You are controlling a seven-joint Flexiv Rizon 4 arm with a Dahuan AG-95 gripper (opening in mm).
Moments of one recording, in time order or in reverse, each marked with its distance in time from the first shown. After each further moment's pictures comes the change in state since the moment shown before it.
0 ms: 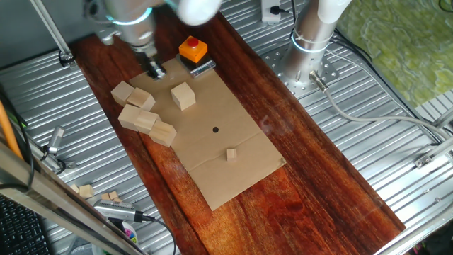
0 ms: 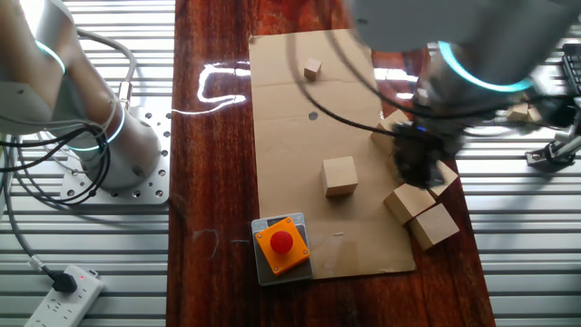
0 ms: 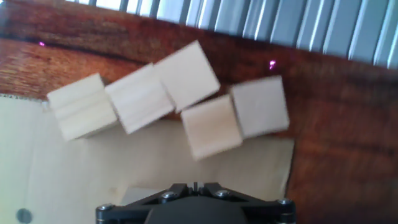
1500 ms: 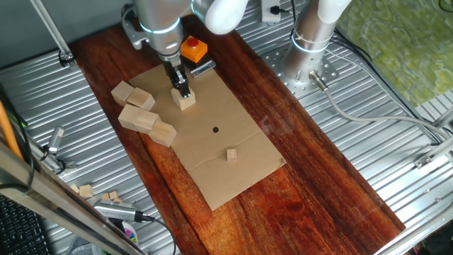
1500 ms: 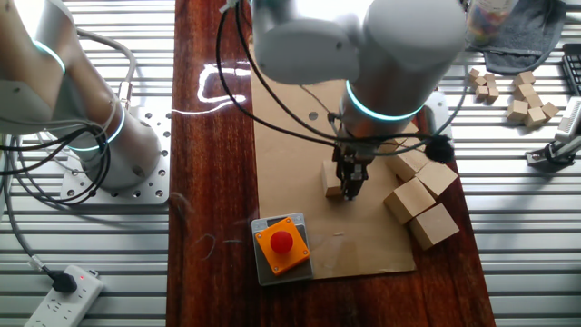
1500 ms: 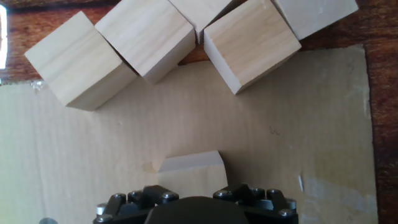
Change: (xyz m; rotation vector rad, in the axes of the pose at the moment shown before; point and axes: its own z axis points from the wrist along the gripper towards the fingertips) arm 0.074 0.071 0.059 -0.083 -0.042 0.303
